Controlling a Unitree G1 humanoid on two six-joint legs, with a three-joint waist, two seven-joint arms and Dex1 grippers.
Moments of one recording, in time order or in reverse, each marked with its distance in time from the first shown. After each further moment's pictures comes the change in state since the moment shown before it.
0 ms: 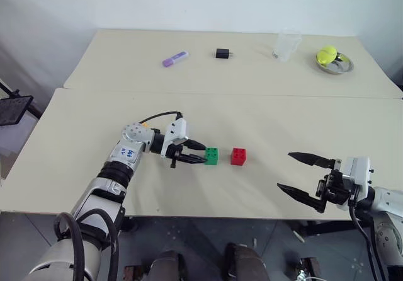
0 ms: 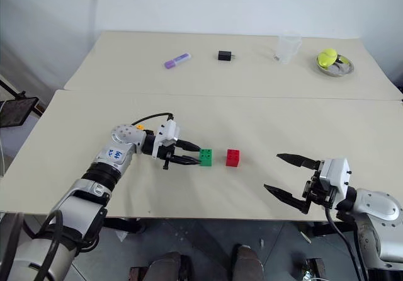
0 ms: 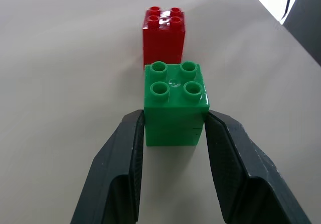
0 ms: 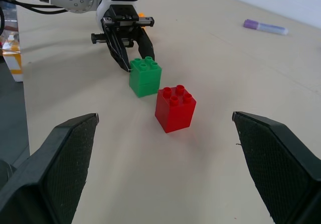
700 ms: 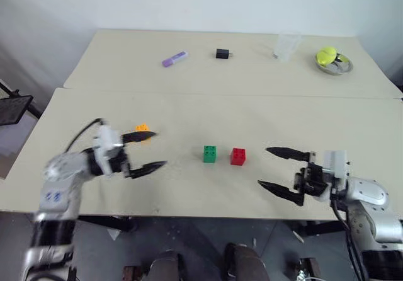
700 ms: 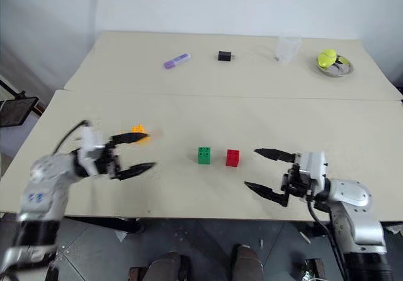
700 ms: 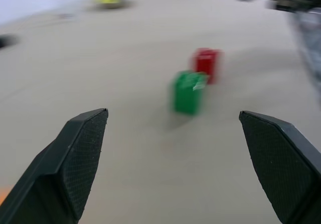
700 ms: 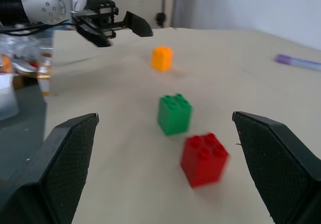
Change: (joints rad) left arm 0.725 0.199 0.572 -0.828 -0.270 0.279 0.274; right arm -0.176 0.107 0.165 0.037 0.018 0.000 0.046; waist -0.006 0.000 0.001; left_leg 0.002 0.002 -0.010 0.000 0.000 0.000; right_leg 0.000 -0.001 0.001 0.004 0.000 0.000
